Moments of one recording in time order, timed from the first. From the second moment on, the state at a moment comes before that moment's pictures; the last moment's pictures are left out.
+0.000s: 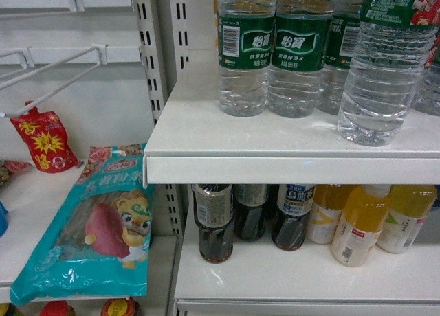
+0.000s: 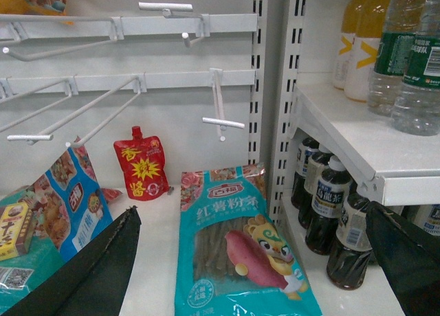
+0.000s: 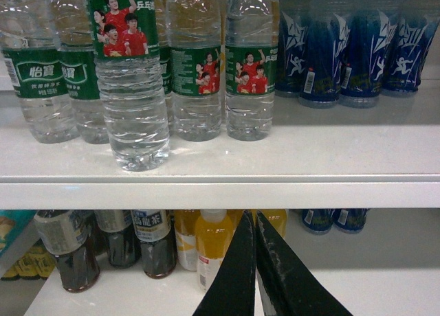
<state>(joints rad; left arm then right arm) 0.00 0.01 0.01 0.00 0.00 0.00 0.00 0.00 0.01 0.00 0.00 0.00</state>
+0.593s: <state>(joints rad) 0.00 0.01 0.01 0.00 0.00 0.00 0.00 0.00 0.01 0.00 0.00 0.00</state>
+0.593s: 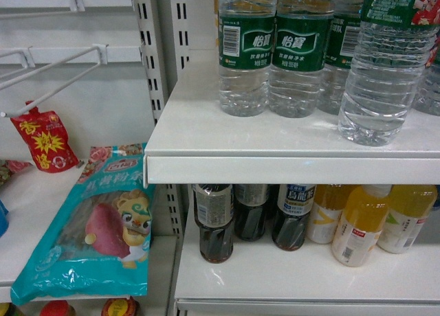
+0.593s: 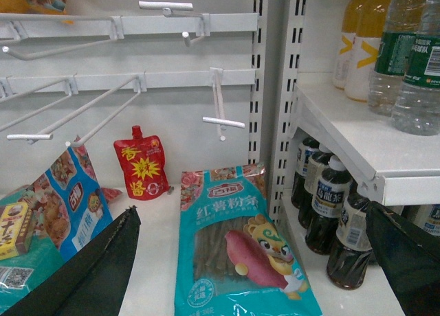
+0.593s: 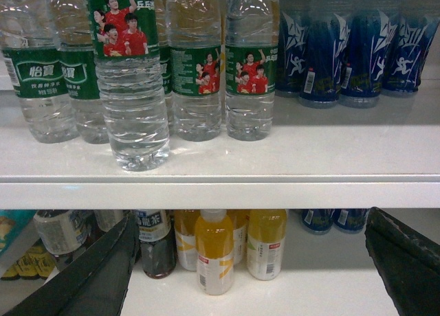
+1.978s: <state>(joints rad) 0.00 0.01 0.01 -0.01 0.00 0.00 0.00 0.00 0.01 -0.01 0.00 0.00</state>
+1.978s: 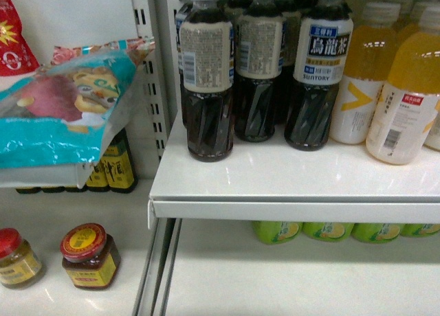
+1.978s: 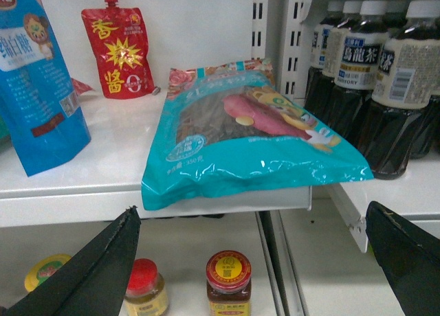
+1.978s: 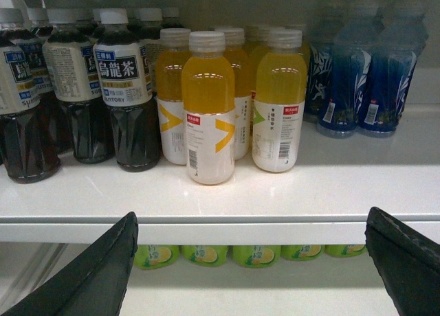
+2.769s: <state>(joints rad) 0.00 0.01 0.01 -0.01 0.00 0.00 0.00 0.00 0.01 0.00 0.00 0.00</state>
